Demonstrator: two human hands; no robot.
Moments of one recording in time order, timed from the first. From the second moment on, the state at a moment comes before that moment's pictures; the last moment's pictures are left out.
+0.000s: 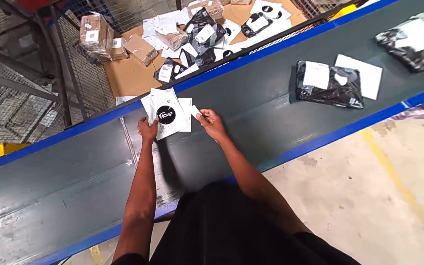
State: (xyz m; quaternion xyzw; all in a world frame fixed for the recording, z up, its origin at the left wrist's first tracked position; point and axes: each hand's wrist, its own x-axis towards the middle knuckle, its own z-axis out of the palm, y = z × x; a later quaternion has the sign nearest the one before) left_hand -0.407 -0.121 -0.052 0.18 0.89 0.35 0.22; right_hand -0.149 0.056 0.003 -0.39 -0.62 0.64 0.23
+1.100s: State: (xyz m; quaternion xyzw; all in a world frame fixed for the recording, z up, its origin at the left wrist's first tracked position) left_hand -0.237 -0.218 -0.002 -0.01 0.56 0.72 0.41; right_hand -0.133 0.248 0.046 -0.34 -0.59 0.61 0.40
